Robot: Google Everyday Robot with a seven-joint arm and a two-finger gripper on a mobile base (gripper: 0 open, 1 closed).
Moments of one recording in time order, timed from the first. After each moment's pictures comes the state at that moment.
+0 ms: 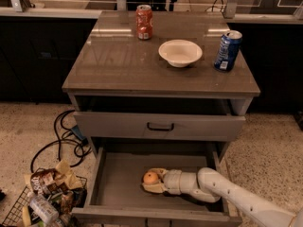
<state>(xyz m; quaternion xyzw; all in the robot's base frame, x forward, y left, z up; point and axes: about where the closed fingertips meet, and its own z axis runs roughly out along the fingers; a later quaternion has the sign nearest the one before) 0.529 0.002 0.370 -0.41 0.71 0.39 0.42</state>
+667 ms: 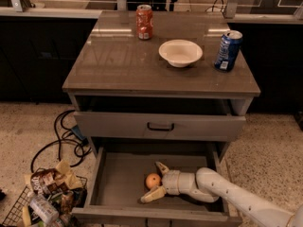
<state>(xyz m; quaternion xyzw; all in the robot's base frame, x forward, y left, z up) 0.528 0.006 0.370 -0.41 0.70 0.39 0.42</state>
